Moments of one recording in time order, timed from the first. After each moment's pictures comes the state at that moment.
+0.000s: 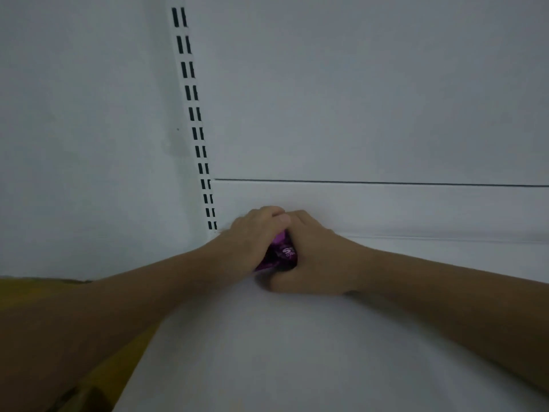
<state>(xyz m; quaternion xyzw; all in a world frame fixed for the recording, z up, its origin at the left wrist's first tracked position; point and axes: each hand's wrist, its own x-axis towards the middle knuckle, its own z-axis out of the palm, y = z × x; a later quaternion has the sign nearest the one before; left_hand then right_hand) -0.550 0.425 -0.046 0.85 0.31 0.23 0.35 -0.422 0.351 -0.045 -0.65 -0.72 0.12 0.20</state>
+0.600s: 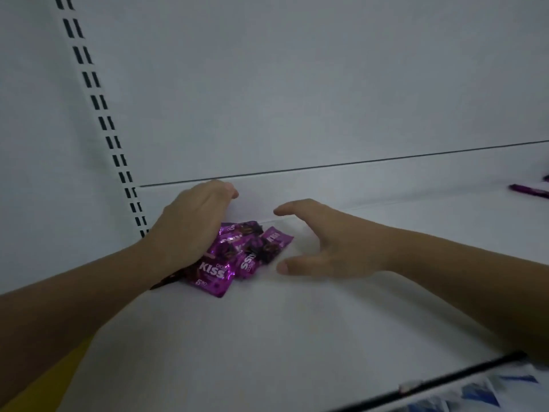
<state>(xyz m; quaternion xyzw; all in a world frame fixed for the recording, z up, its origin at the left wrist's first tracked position) -0.546 0.396 -0.018 0.94 0.20 0.28 0.05 -0.378 0.238 -0.016 -0.72 -0.66 0.09 0.19</state>
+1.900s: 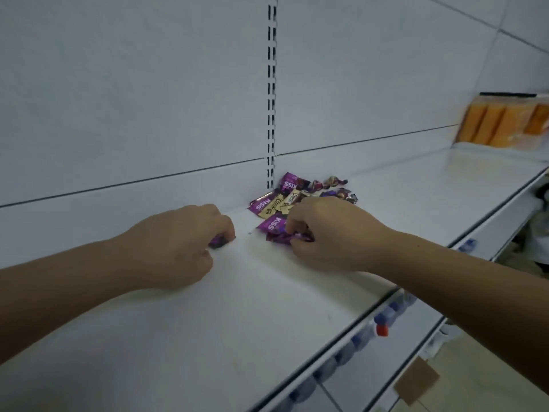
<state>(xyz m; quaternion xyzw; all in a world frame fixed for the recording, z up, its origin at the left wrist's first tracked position) -0.040 0.121 -0.019 1.00 0.01 0.06 -0.01 0.079 -0.089 -0.017 -0.85 -0.50 -0.11 0.10</state>
